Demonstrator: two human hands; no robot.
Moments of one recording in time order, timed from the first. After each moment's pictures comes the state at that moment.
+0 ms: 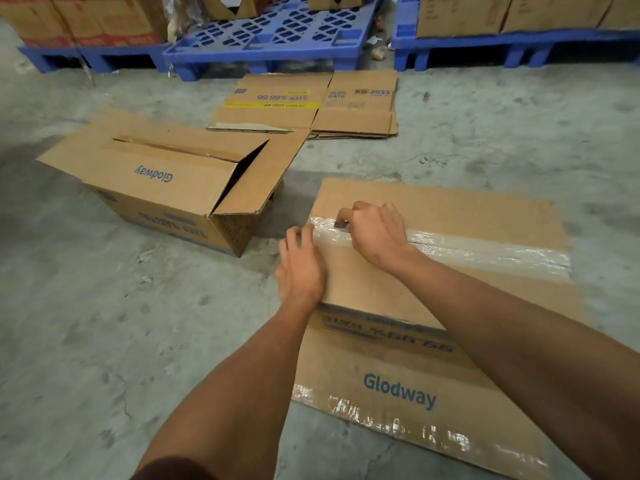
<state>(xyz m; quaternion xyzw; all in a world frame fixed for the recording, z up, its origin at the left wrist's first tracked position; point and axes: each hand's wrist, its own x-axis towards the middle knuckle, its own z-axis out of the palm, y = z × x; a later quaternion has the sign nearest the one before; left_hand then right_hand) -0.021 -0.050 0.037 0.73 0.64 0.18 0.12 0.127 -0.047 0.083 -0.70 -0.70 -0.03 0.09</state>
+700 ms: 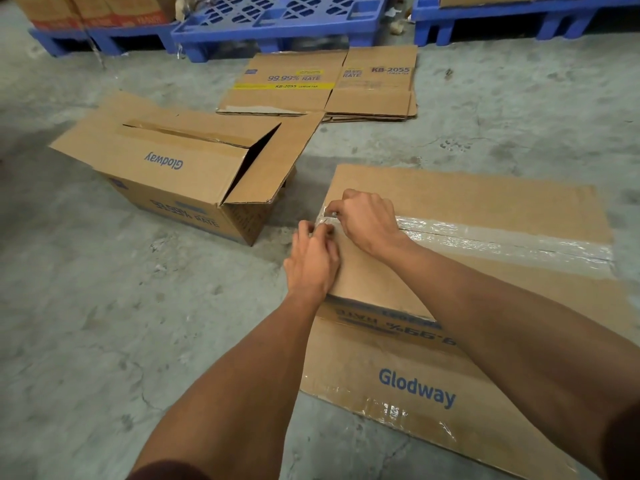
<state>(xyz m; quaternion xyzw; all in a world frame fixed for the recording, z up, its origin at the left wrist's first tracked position) -0.029 -0.043 0.037 0.74 0.63 0.19 0.15 0.099 -0.018 0.069 -0.69 -0.71 0.02 0.13</state>
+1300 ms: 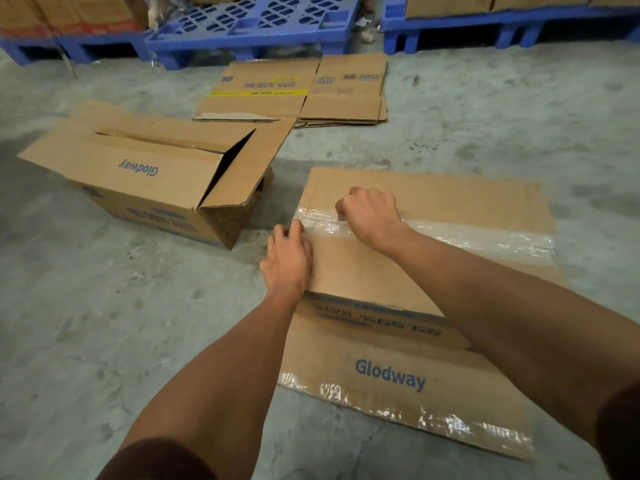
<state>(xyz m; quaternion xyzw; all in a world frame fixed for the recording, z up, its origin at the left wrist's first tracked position) -0.024 -0.048 0.036 0.73 0.66 0.13 0.12 0.138 -0.047 0.093 -0.73 -0.69 0.00 0.03</state>
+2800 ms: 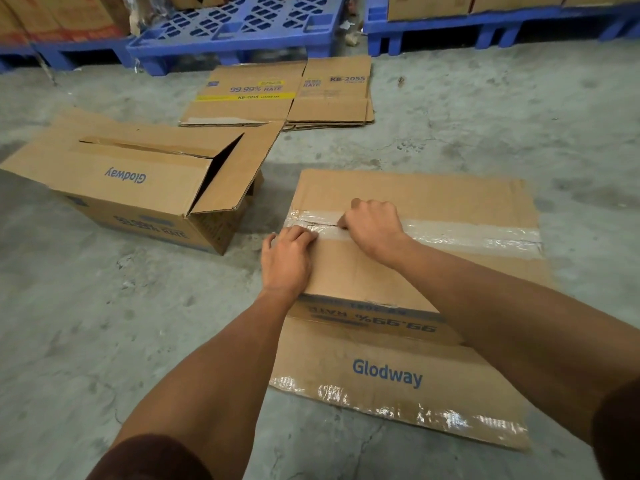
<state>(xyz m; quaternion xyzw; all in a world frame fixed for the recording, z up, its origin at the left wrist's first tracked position) -0.027 -0.038 0.023 0.84 0.52 0.16 0.02 0.142 -0.067 0.087 -0.72 -0.69 -0.05 -0.02</state>
